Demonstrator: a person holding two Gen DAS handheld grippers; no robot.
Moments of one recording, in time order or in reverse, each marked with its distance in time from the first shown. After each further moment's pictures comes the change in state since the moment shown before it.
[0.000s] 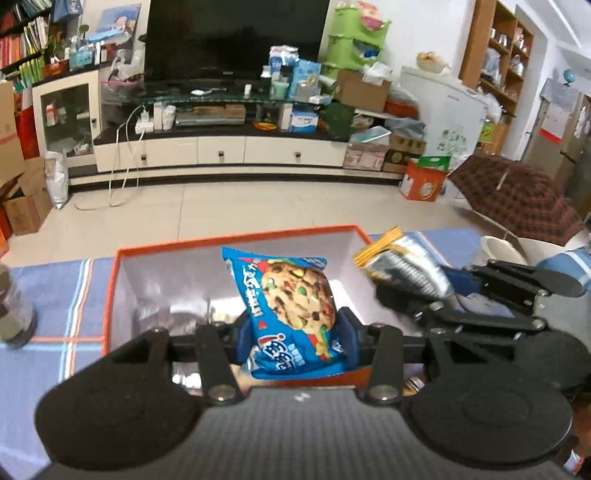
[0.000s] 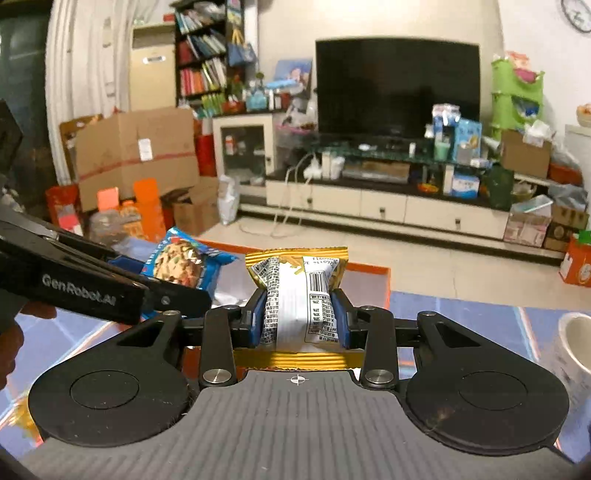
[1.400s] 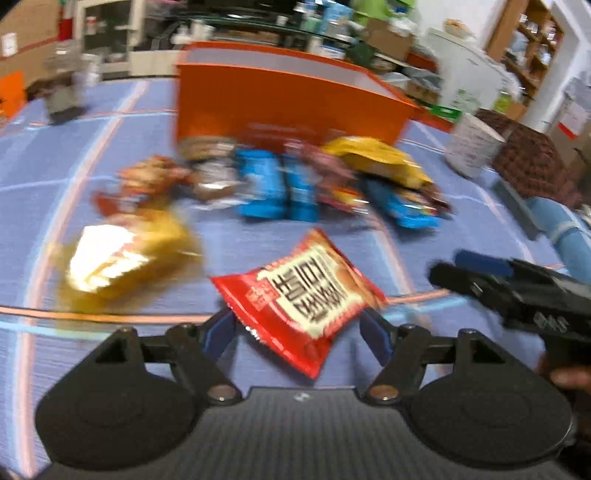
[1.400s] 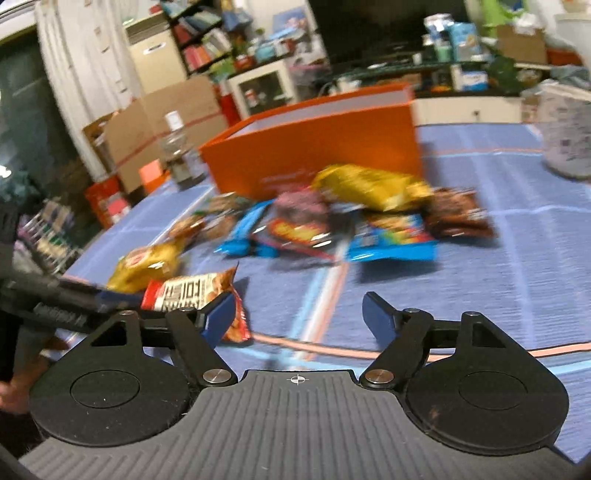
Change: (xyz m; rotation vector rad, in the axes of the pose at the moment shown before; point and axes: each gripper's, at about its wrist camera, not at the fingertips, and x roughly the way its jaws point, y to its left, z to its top) left arm -0.108 -0.021 -0.220 -0.148 0.161 -0.027; right arm -0.123 0.035 -0.176 0.240 0.135 0.130
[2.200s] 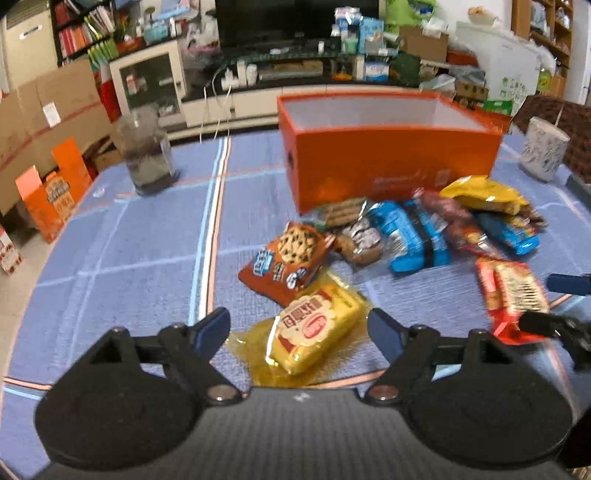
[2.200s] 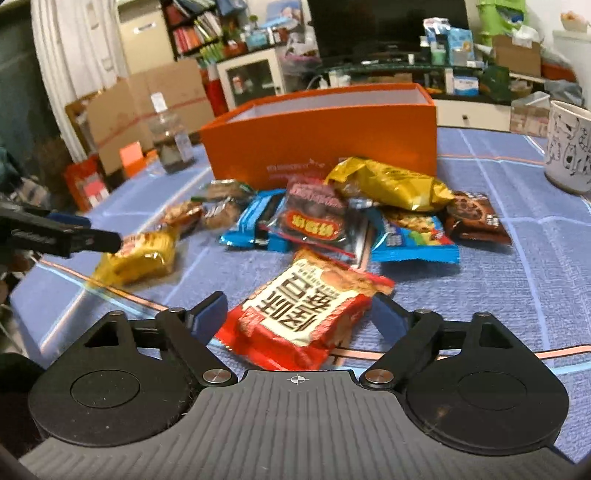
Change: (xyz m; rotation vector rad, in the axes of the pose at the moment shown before) left arm -0.029 0.073 0.040 0.145 -0.063 0.306; right arm 0.028 0.048 -0.001 -0.067 0.051 -0.088
